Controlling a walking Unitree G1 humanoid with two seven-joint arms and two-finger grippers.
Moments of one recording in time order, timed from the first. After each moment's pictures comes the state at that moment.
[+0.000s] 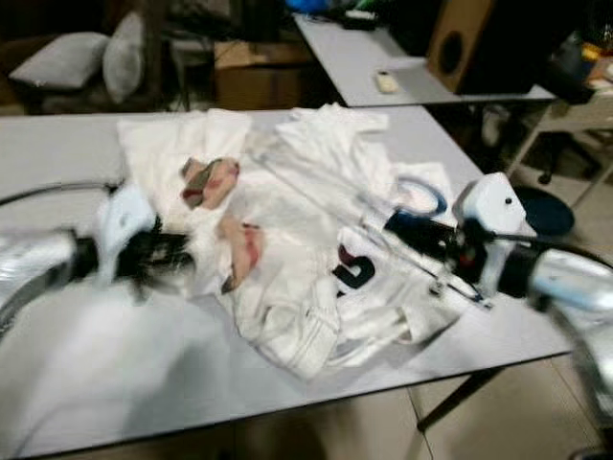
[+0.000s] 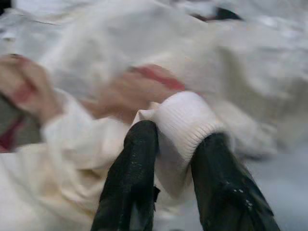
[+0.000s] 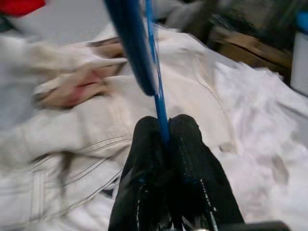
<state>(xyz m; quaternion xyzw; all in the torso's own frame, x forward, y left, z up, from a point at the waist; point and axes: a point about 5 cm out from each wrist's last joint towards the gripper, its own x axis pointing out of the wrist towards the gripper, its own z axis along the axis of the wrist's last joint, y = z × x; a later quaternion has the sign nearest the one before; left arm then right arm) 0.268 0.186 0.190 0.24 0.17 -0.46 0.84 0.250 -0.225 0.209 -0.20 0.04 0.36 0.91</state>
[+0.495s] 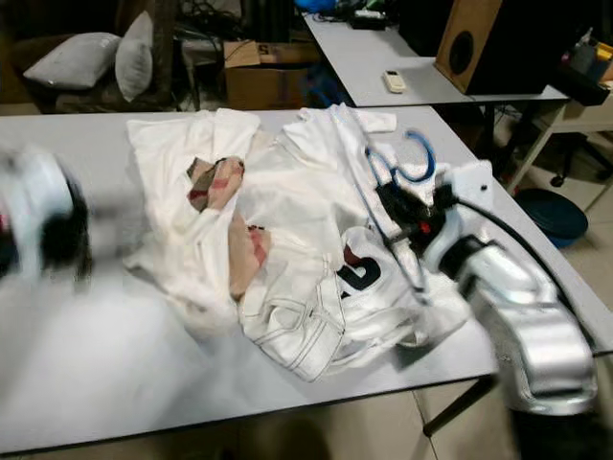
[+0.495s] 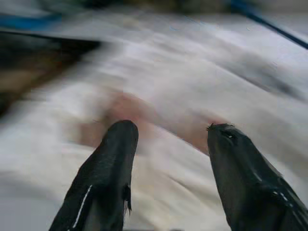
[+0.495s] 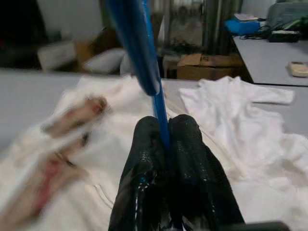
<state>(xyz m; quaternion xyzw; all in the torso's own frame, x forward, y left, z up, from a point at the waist) 0.266 0.220 0.242 0.17 0.06 -0.31 0.93 0.274 -0.182 0.198 -0.04 0.00 0.21 0.98</state>
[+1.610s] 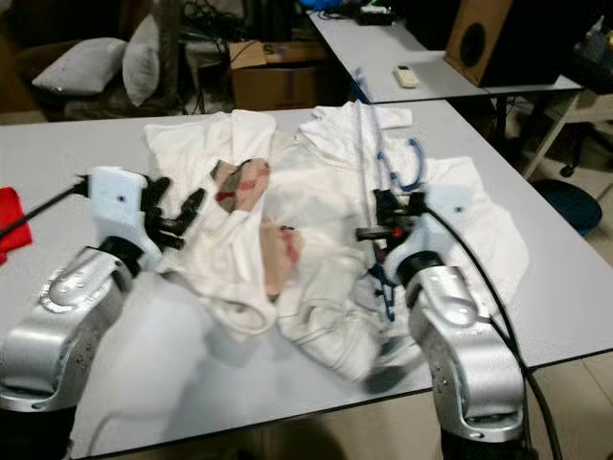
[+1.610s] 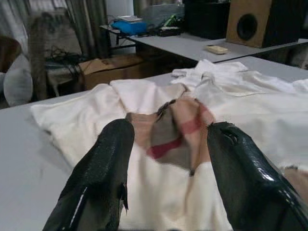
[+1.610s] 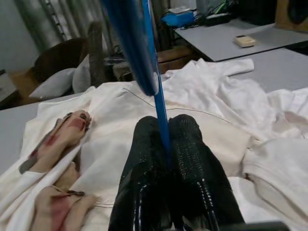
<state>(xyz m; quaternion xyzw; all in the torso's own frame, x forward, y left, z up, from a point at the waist) 0.281 0.154 0.179 0.05 0.01 -0.13 0.99 0.267 -0.154 0.183 0.02 0.02 0.07 1.00</state>
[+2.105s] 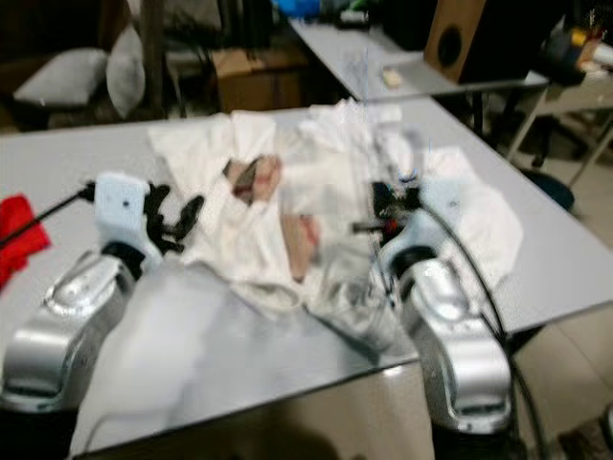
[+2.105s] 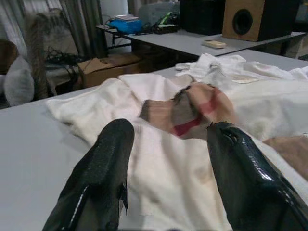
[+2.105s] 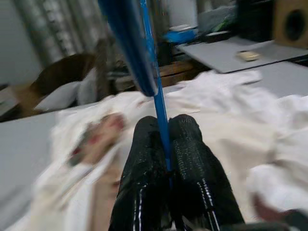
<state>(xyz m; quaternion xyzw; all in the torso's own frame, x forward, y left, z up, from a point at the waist) 0.284 0.157 0.173 0.06 0.02 -0.11 0.99 0.270 -0.145 0.183 0.02 0.00 0.10 0.99</state>
